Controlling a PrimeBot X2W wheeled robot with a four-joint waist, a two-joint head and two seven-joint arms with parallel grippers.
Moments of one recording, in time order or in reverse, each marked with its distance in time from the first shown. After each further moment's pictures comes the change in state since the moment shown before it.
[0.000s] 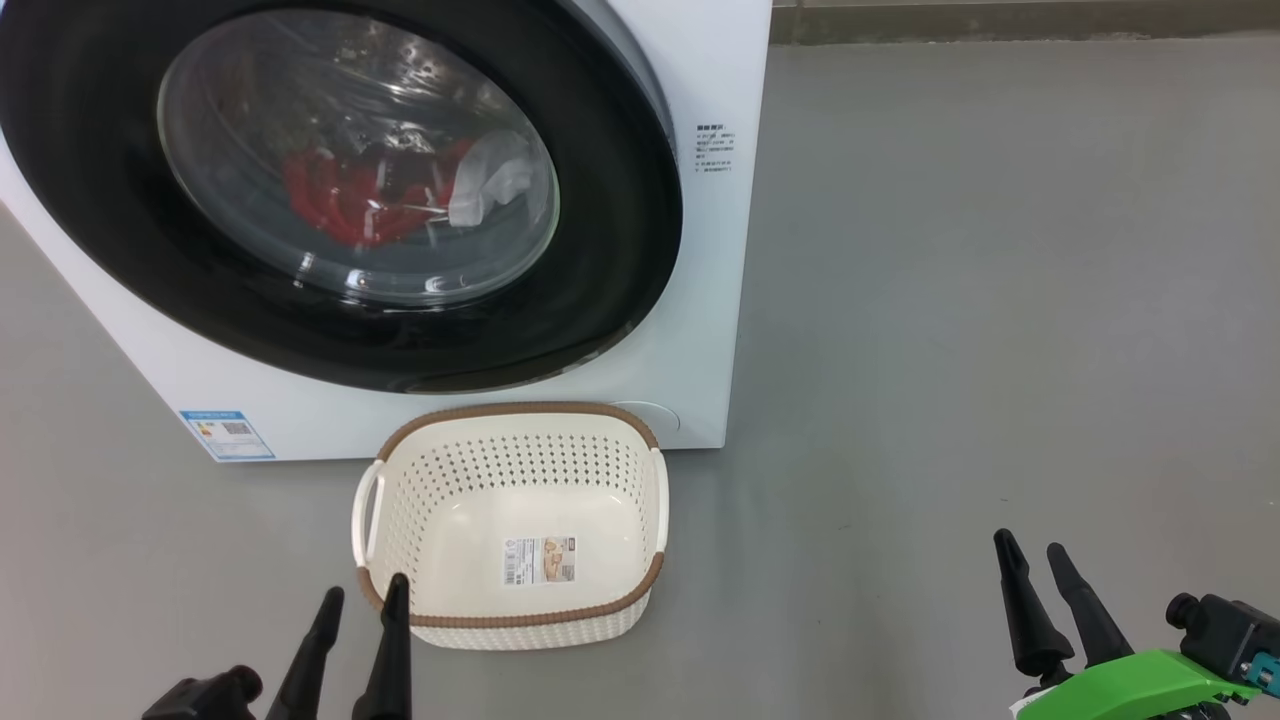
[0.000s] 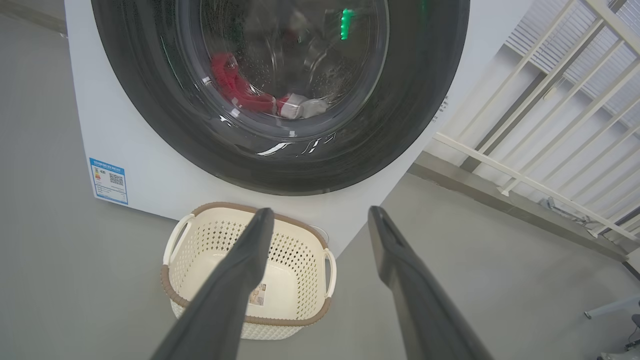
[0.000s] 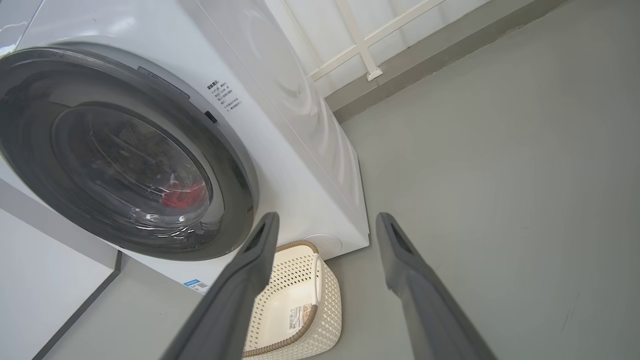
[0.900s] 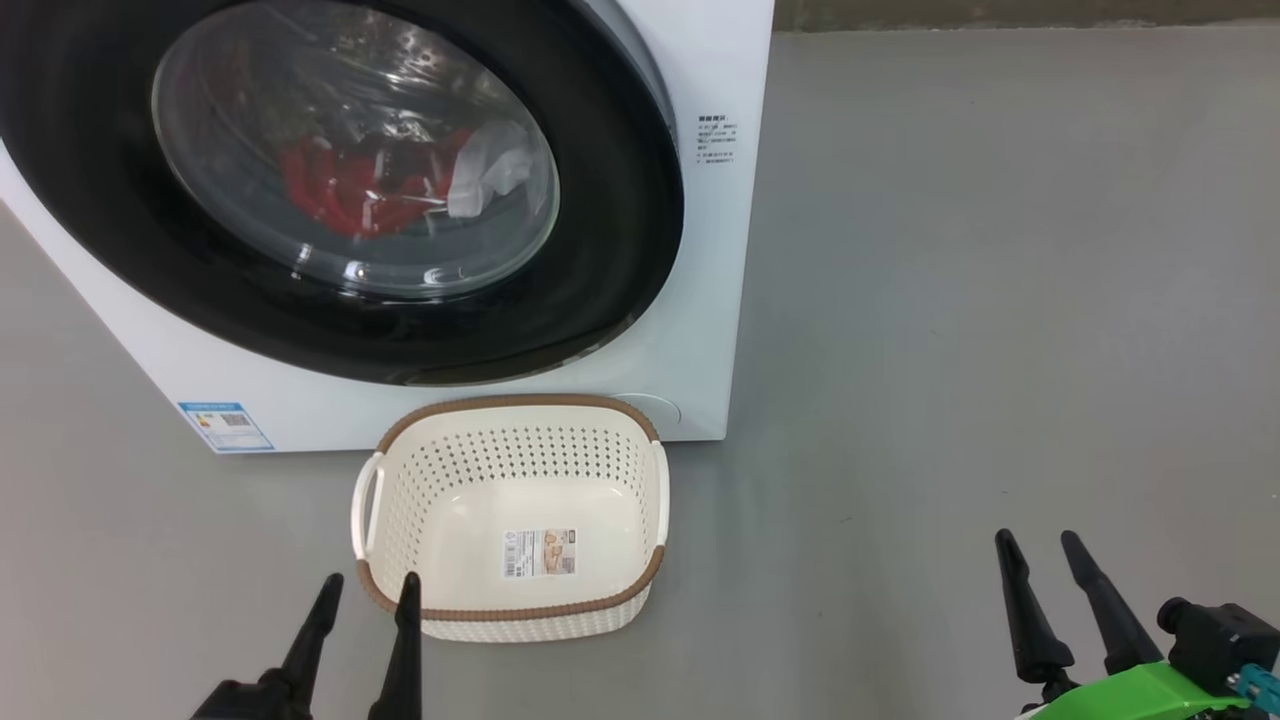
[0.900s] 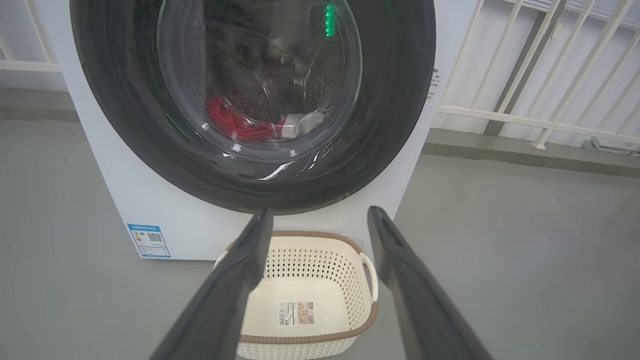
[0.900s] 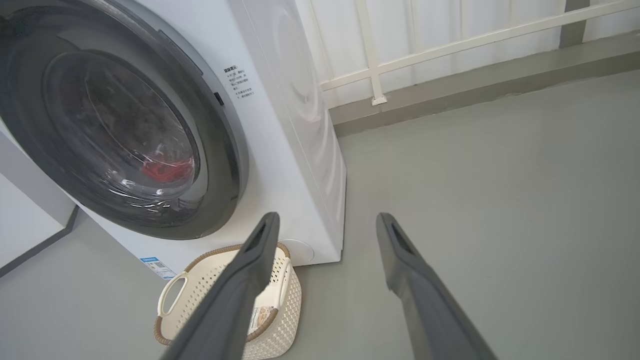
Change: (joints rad) left arm 0.001 0.004 -0.007 -0.005 0.290 0.009 -0.078; right arm 0.021 -0.008 -0.005 -0.030 -0.252 0.000 -0.076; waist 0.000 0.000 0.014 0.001
